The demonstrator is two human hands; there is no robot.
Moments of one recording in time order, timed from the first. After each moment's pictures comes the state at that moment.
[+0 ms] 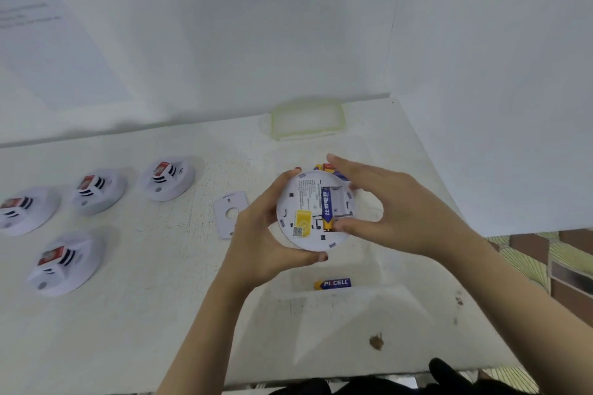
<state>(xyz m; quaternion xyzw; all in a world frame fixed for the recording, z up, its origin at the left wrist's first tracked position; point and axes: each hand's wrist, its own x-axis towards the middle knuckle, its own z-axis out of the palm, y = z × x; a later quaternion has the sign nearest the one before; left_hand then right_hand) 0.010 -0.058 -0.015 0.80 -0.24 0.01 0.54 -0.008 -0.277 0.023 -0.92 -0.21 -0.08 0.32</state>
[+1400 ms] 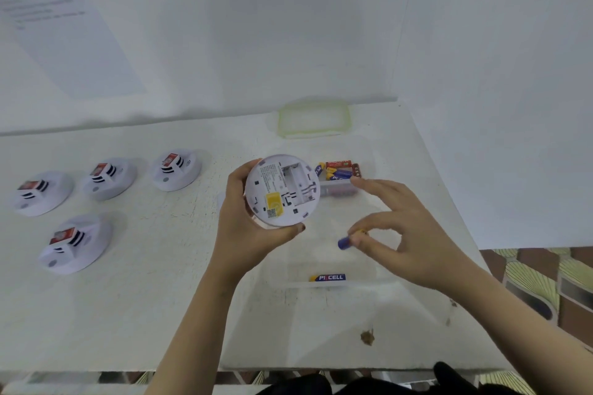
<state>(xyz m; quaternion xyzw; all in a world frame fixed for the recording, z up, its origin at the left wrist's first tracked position) 0.004 -0.056 -0.015 0.80 -0.12 0.11 0.57 -0.034 -0.290 -0.015 -0.89 -0.21 -0.12 0.38</state>
